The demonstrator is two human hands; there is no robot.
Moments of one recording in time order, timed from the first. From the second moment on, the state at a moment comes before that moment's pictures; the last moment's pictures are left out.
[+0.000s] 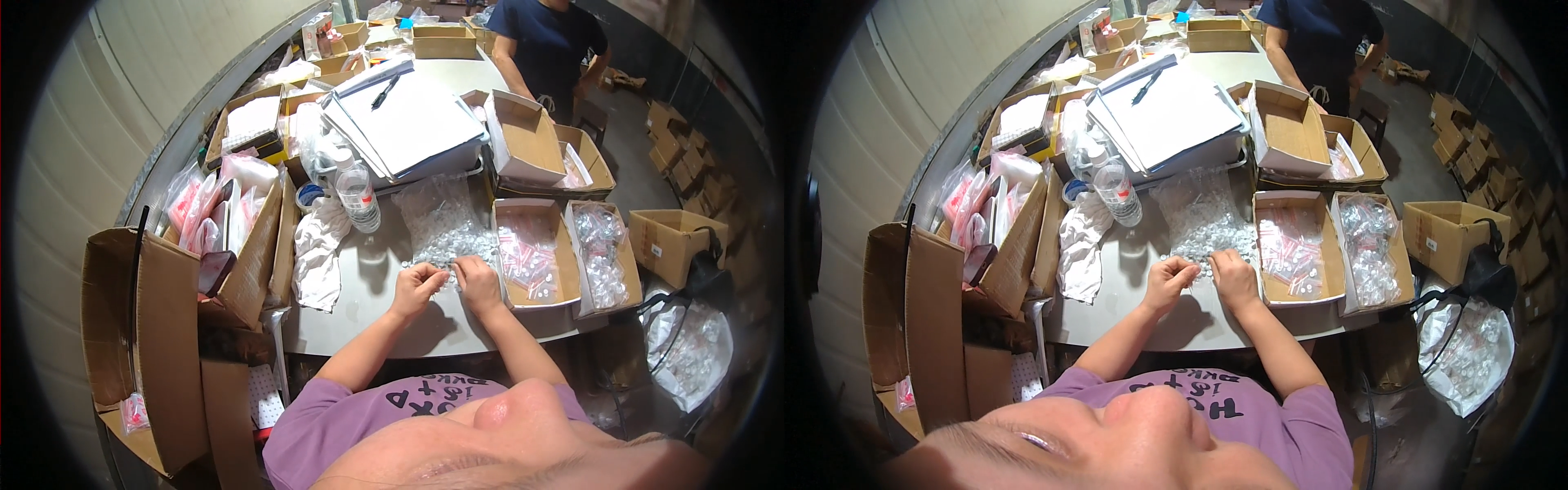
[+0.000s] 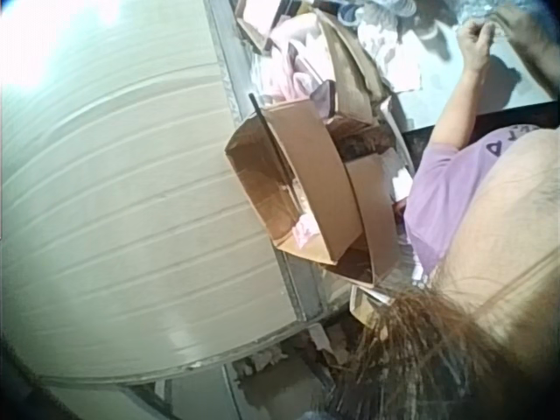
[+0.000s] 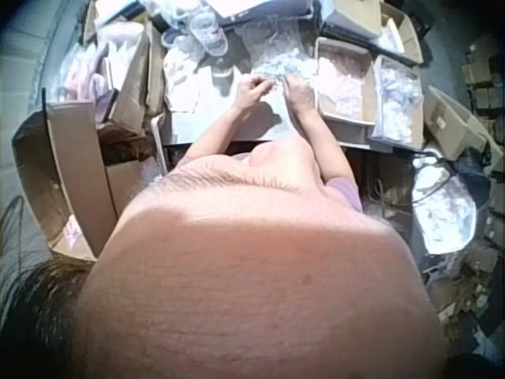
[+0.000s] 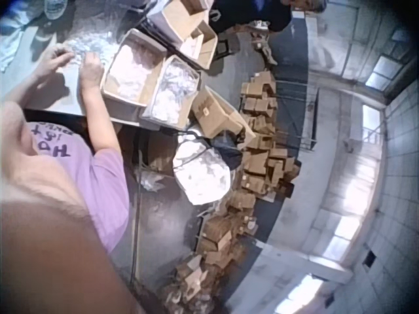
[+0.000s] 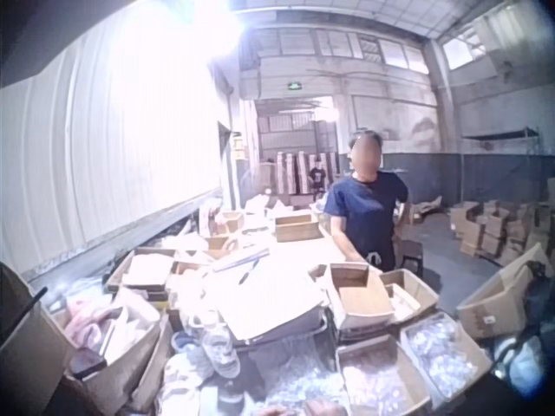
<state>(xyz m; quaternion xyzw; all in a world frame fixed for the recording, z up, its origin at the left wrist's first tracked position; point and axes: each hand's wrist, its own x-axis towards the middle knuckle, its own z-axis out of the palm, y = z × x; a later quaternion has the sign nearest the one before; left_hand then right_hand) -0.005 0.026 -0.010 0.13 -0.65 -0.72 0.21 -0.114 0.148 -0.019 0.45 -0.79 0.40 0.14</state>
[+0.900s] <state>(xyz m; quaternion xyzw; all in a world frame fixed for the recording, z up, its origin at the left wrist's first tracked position) -0.009 0.020 -0.006 0.15 -0.56 -0.76 0.28 -0.127 0.147 0.011 -0.06 -0.22 0.82 -0.53</state>
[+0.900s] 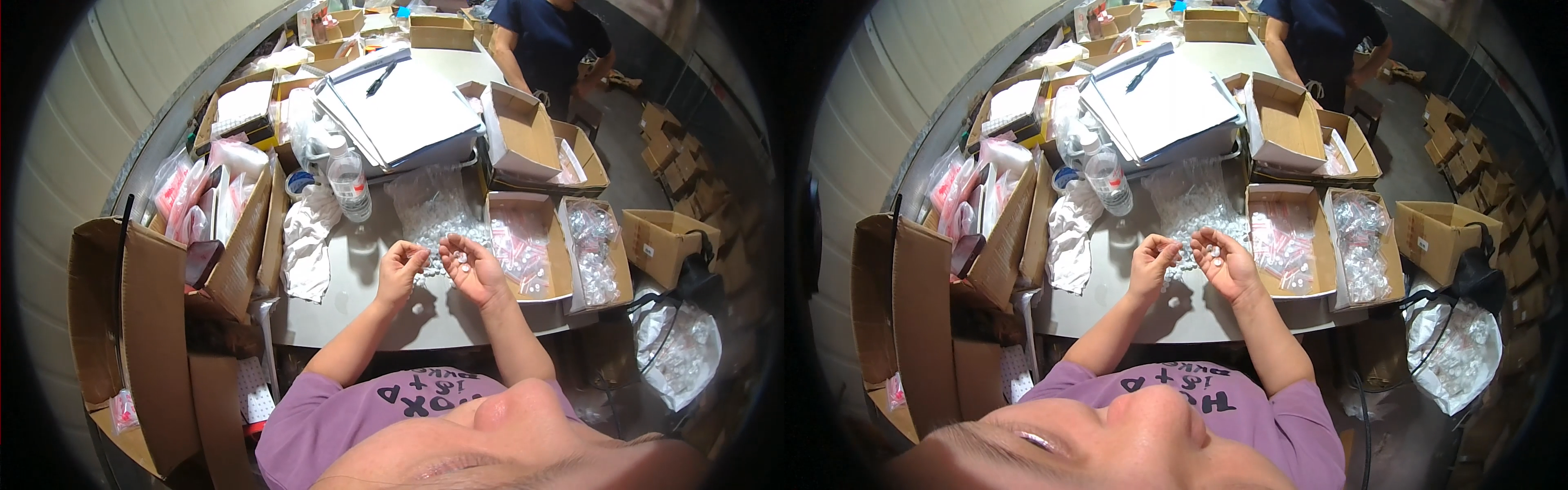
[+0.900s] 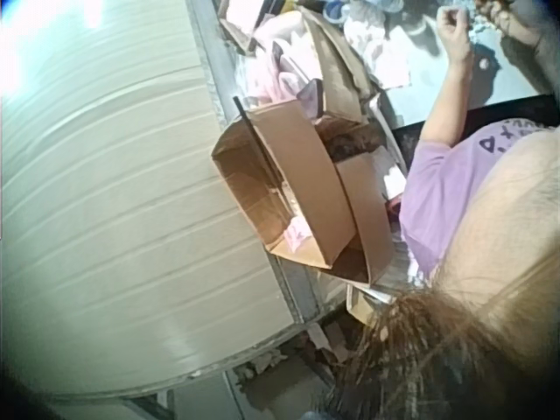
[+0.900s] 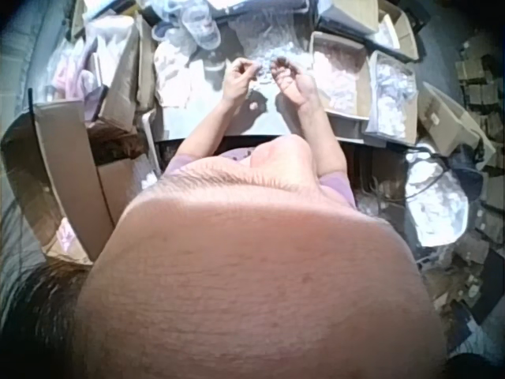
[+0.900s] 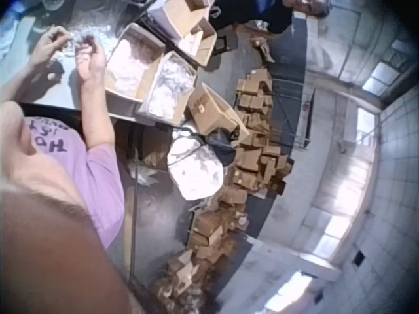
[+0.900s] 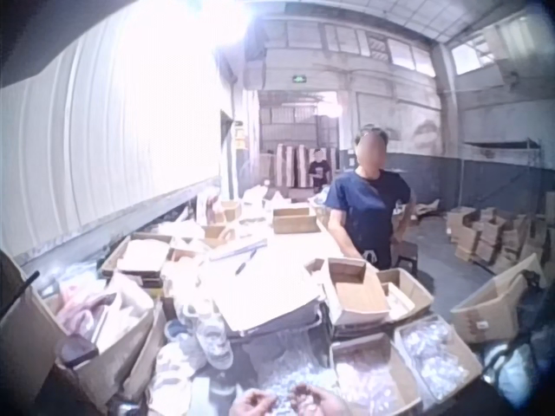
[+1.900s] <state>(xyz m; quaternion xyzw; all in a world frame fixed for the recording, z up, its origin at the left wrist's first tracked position) -0.004 0.022 -0.004 0.15 -0.60 -0.73 0.29 -0.118 0.161 -0.005 0.00 -0.31 0.79 -0.53</state>
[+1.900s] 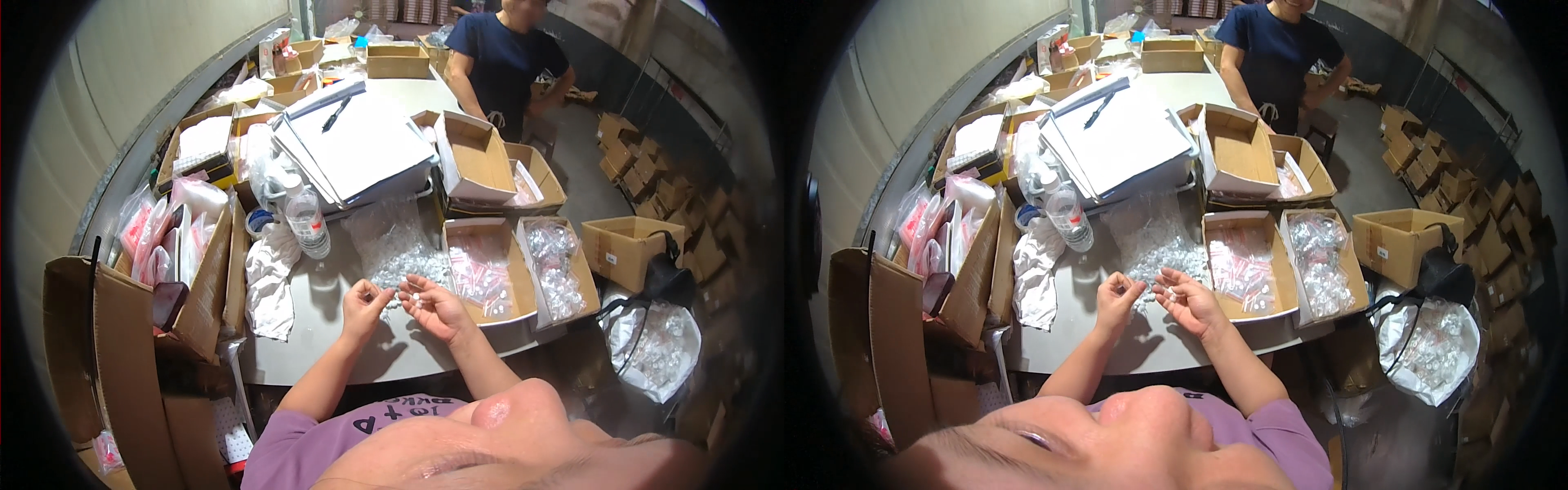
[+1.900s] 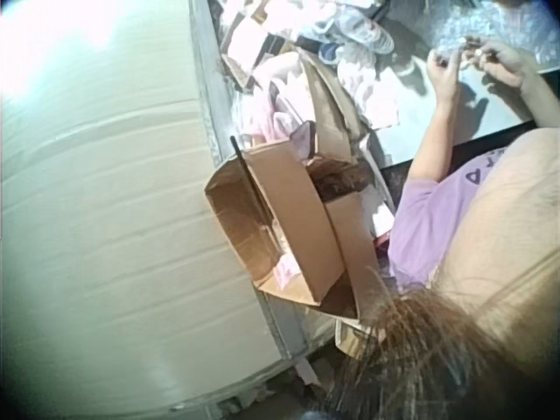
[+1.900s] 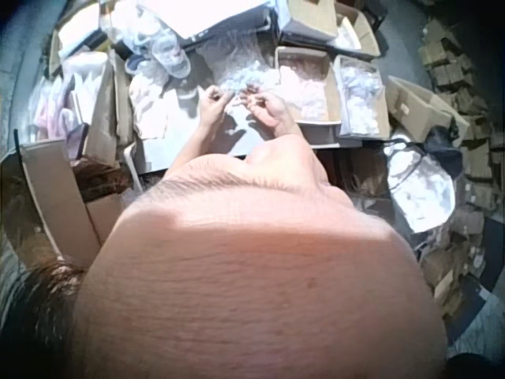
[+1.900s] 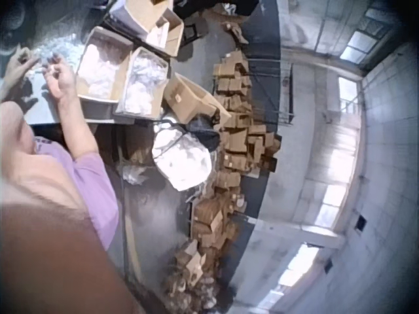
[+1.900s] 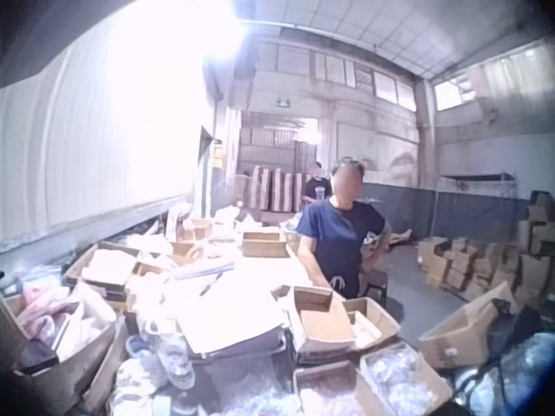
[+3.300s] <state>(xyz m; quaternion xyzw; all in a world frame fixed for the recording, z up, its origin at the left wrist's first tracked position) -0.014 0.017 -0.019 0.13 -0.67 -0.68 0.28 -0.123 0.159 0.006 0.00 -0.18 0.85 -0.50</state>
